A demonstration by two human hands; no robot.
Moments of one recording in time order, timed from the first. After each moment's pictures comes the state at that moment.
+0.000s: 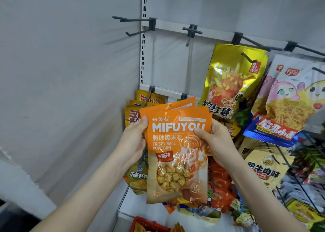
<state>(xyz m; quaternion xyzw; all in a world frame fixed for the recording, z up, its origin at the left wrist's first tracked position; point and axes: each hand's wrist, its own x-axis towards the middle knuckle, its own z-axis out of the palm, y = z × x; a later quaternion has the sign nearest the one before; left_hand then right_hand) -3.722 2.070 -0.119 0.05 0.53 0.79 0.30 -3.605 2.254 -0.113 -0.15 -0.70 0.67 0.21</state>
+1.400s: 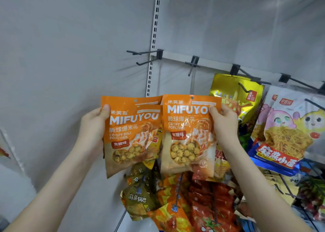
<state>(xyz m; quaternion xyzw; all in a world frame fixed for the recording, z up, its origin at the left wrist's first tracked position) -3.769 2.003 -0.057 0.08 0.60 0.79 0.02 -3.659 2.284 -0.039 -0.21 -0.74 0.48 0.42</state>
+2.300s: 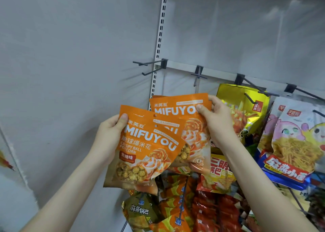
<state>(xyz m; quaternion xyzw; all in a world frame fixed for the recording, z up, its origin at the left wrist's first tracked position) -3.772 2.016 -0.060 0.17 0.63 0.76 0.04 -3.687 2.258 -0.008 -0.08 -0.74 0.55 0.37</state>
